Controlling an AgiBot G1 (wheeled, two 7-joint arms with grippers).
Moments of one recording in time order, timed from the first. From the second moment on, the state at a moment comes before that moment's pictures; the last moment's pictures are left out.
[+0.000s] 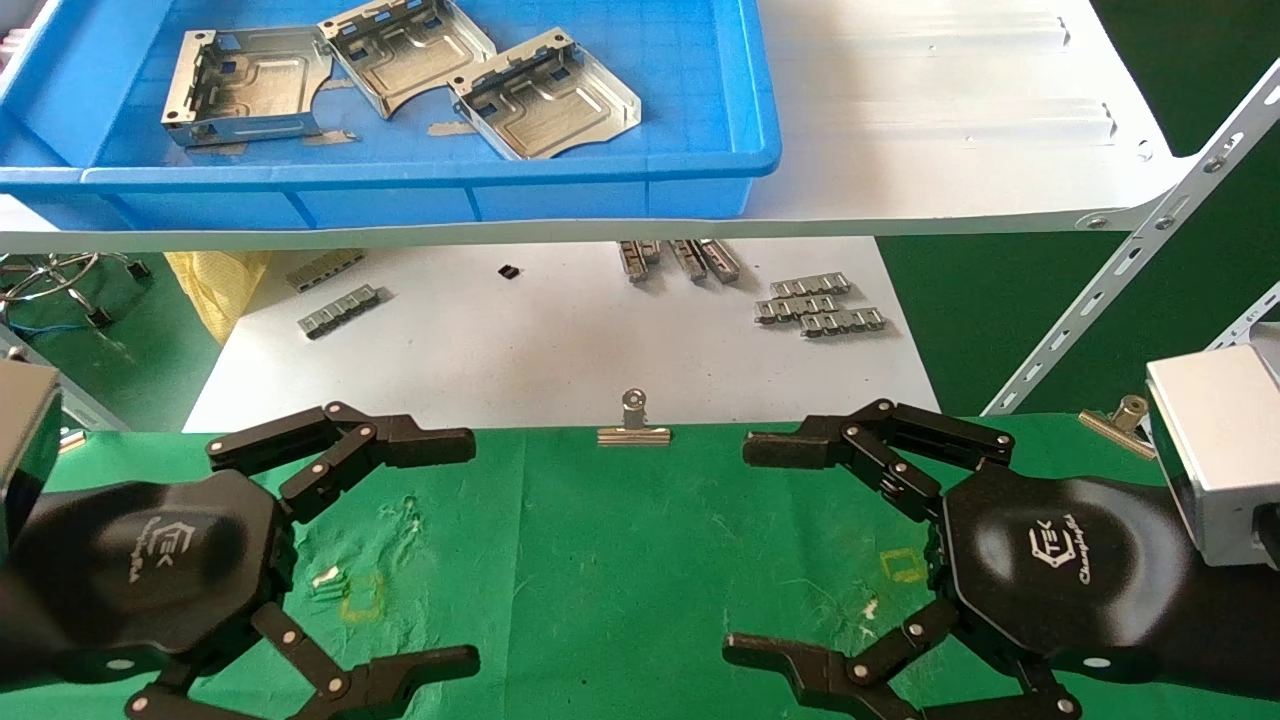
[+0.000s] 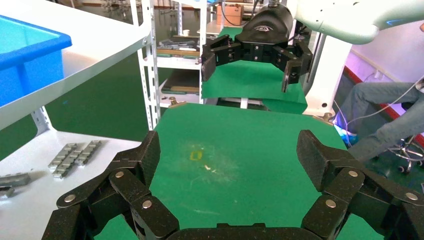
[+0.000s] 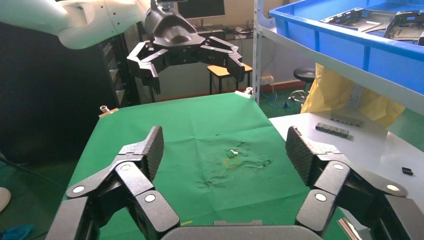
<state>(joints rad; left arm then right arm) -1.08 0.61 0.28 -1.28 0.73 1.50 -0.19 1.09 -0.59 -0.32 1.27 -0.70 -1.48 0.16</state>
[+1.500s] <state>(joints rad) -1.08 0.62 0.28 -1.28 0.74 1.49 -0.18 1.09 -0.59 -0.32 1.27 -0.70 -1.48 0.16</state>
